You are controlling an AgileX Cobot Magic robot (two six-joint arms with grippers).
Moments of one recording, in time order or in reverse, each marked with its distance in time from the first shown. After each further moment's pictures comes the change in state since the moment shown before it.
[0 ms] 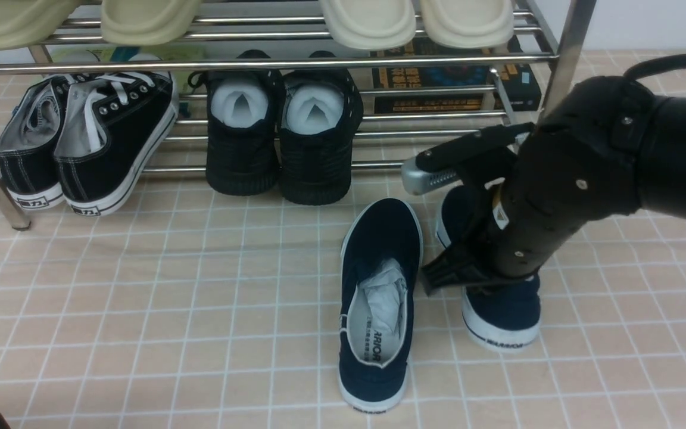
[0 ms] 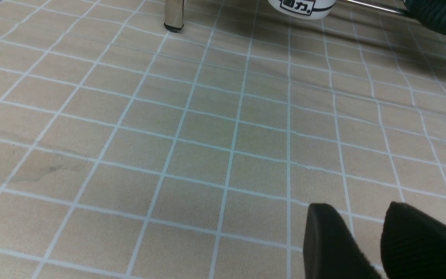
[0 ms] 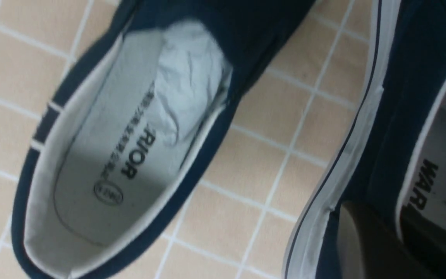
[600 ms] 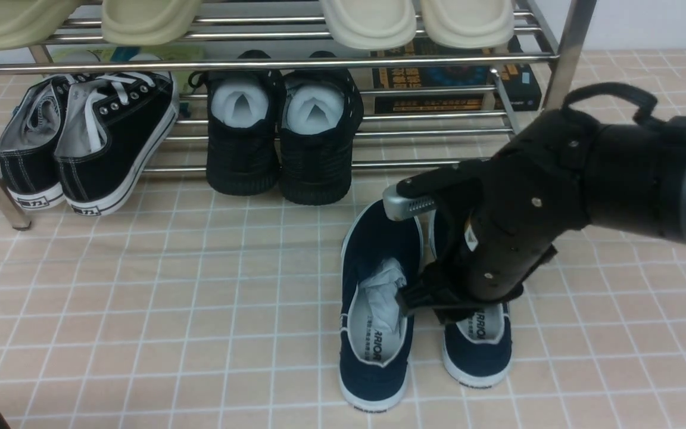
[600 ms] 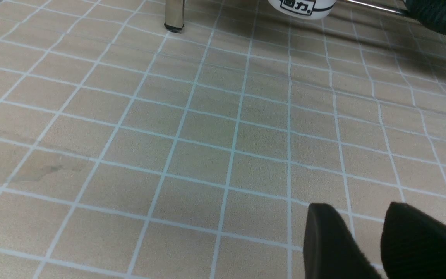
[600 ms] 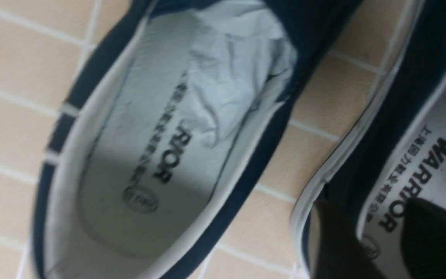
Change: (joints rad) right arm 0.001 0.074 0.000 0.128 -0.017 -0.047; left arm 0.000 0.000 0.000 0.000 0.000 0.000
